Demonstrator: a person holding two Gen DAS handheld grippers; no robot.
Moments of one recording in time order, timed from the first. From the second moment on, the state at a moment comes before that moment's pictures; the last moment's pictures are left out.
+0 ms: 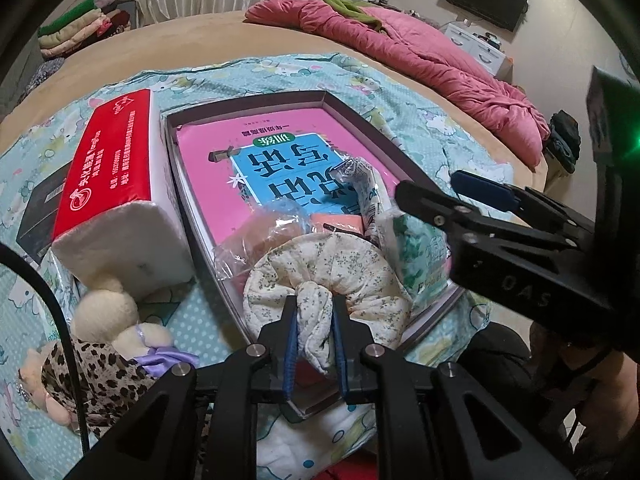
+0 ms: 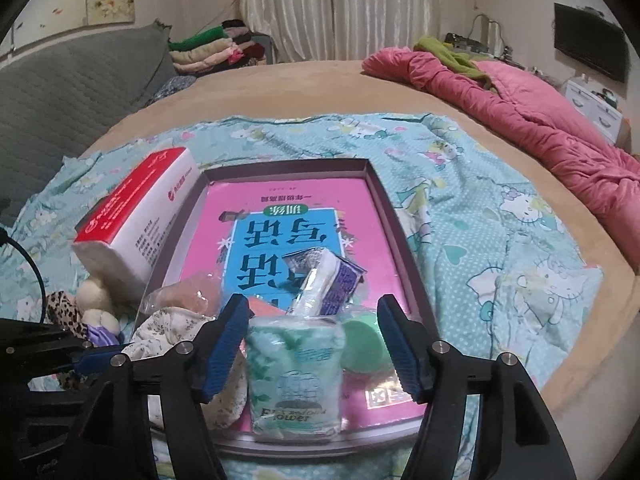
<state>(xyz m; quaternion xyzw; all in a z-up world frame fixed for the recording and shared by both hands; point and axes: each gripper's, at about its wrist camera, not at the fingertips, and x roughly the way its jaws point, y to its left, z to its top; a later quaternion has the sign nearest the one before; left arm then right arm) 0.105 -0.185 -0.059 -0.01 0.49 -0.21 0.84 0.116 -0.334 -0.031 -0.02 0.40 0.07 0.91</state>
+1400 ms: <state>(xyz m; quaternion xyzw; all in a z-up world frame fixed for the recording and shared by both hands) 0.085 -0.171 0.006 0.02 0.45 -0.17 0.88 0.094 -0.362 0.004 0.03 0.38 0.03 0.92</state>
